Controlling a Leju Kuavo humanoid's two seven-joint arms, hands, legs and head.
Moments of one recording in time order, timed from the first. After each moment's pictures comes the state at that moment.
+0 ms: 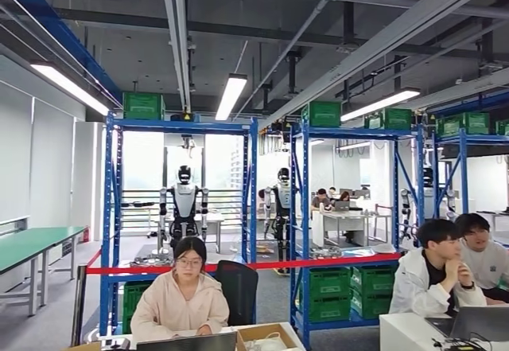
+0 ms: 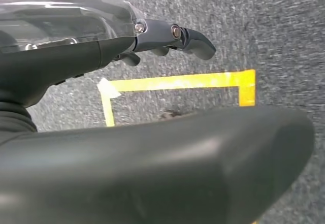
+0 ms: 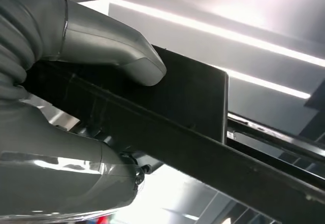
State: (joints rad) left arm -0.07 0.03 1.34 -0.23 -1.12 -0.12 -0.32; right arm -0.30 -0.12 0.55 -1.80 -0.17 0.49 -0.56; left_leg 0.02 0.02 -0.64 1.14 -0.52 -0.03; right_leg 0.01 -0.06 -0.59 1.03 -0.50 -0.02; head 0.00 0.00
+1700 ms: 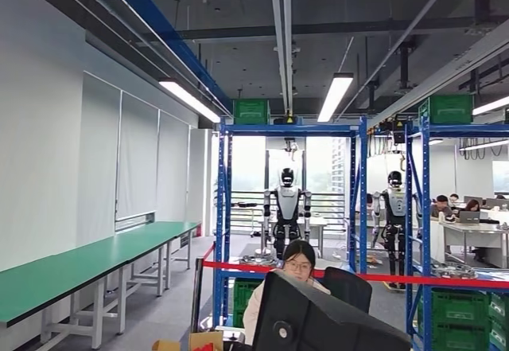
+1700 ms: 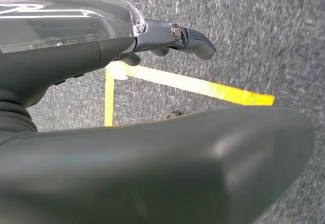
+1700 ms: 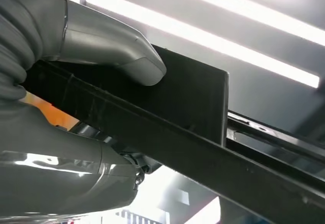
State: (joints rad) left arm -0.09 0.03 1.32 -0.23 -1.17 -0.13 -0.32; right arm -0.53 0.01 0.38 -1.67 0.04 0.19 -0.44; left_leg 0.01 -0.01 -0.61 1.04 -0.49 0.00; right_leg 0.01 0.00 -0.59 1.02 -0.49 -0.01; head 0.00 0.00
